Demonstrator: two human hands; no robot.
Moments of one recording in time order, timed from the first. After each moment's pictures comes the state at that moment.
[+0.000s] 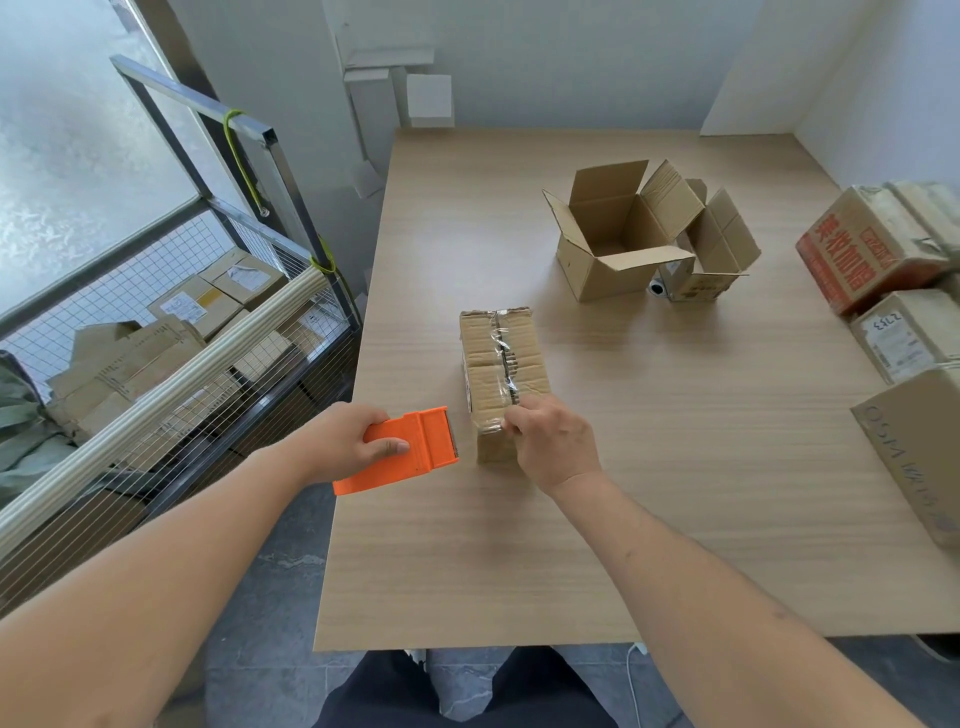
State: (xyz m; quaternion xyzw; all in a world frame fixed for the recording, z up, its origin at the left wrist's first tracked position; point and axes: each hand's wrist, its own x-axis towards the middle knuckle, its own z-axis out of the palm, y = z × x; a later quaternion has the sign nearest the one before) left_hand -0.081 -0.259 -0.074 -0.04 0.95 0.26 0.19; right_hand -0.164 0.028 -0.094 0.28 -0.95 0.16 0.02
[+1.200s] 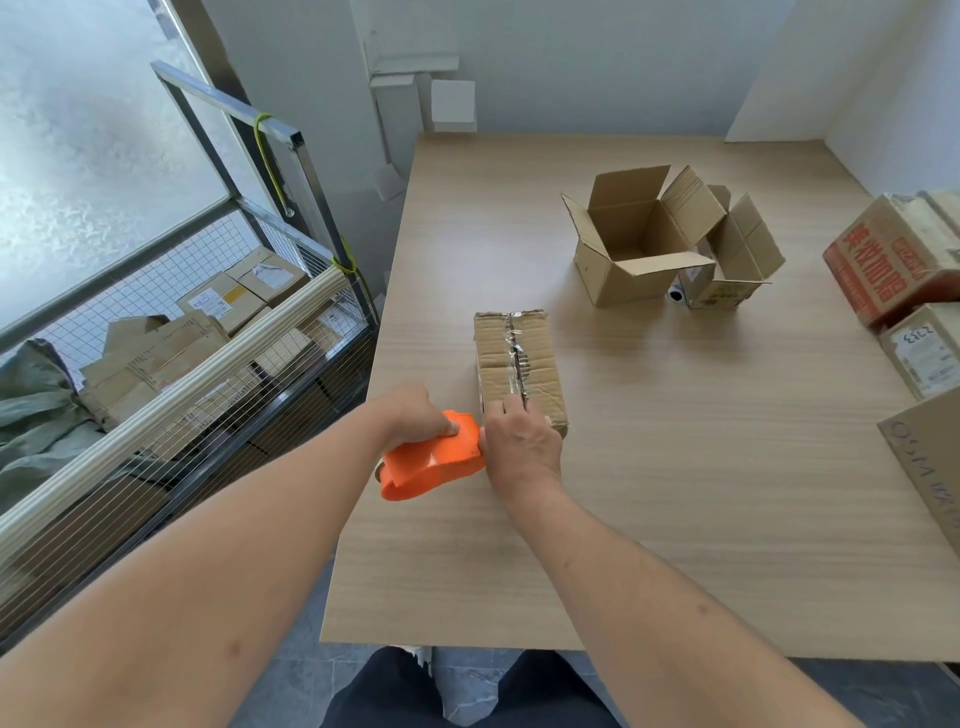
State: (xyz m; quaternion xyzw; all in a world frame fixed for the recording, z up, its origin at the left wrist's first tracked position) left_hand -0.132 -0.189 -0.053 -0.31 0.86 0.30 0.28; right_hand -0.142 -0.030 -0.096 0.20 -0.98 0.07 -0.04
